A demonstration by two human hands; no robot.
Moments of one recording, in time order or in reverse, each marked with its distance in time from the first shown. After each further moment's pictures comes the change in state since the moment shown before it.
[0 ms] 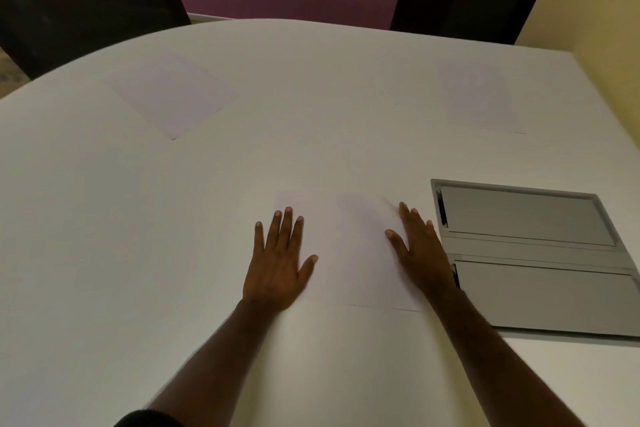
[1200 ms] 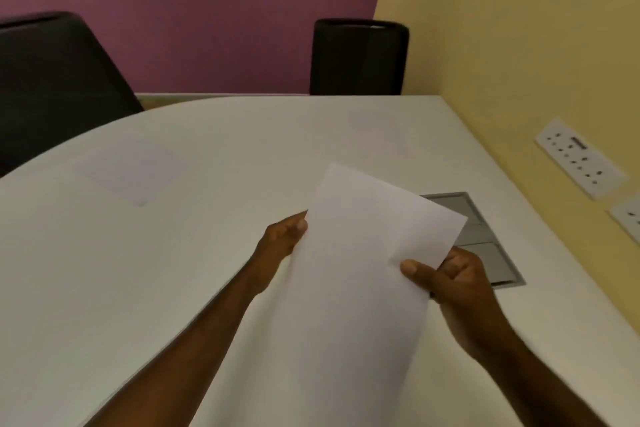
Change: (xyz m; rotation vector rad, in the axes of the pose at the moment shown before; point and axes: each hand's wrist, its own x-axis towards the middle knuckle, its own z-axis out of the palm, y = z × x) left_hand -0.015 0.111 -0.220 -1.454 -0.285 0.032; right_hand -0.237 -0.142 -0.236 1.054 0.273 0.104
